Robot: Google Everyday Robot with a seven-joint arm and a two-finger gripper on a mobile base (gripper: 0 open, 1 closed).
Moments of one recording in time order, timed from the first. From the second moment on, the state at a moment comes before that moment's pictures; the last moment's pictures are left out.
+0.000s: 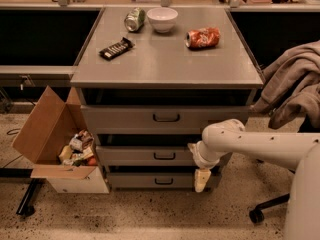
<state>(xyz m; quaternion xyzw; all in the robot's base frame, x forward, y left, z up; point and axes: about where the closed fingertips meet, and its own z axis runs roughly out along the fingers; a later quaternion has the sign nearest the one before) 0.567 -0.156 0.473 -0.72 0.68 0.02 0.14</state>
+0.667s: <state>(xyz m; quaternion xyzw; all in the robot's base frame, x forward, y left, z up) 0.610 -0.178 0.434 -0.69 0.70 0.00 0.15</state>
